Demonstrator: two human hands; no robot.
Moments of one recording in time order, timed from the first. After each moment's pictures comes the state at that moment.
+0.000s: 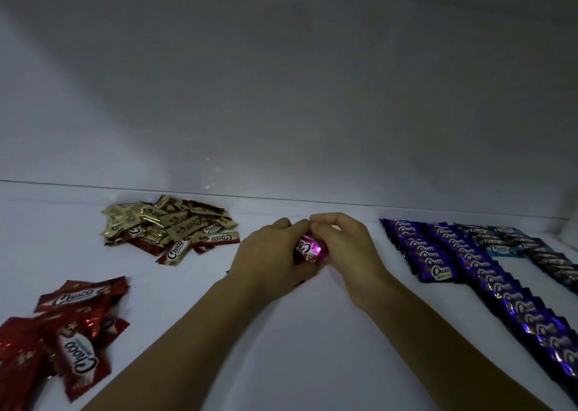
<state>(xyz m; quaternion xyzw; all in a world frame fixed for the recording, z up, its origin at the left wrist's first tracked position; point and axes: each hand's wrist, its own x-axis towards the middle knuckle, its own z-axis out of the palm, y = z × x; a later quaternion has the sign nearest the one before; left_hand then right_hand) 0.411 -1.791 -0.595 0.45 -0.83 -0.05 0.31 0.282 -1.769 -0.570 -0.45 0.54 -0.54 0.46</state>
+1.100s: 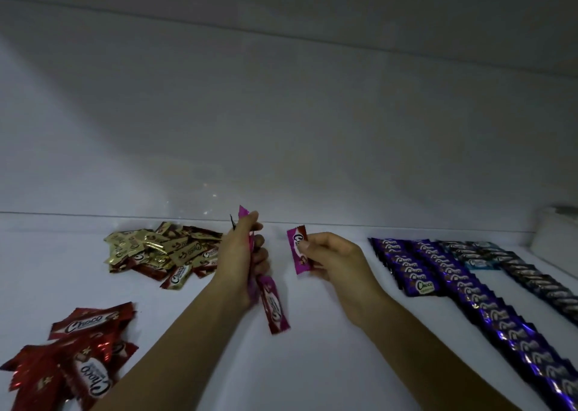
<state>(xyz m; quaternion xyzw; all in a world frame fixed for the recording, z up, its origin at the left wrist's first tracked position) 0.426 -1.796 -0.569 0.34 -0.30 -0.65 0.60 0.283 -1.754 -0.560 -0.49 0.52 -0.53 0.46</state>
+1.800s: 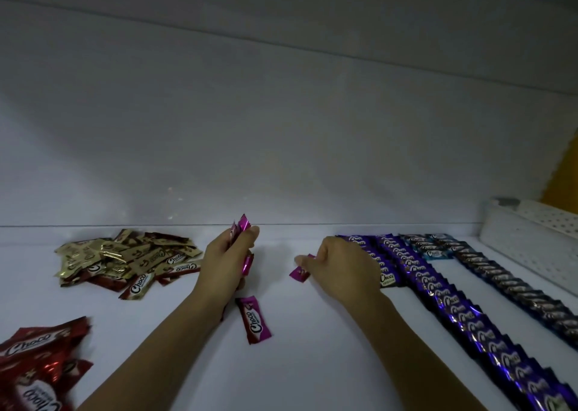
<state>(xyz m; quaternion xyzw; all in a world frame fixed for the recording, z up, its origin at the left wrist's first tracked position) 0.411 -1.785 -0.574 0.42 -0.51 -0.52 0.54 0.235 -1.759 -0.566 -0.59 0.78 -0.22 -0.02</state>
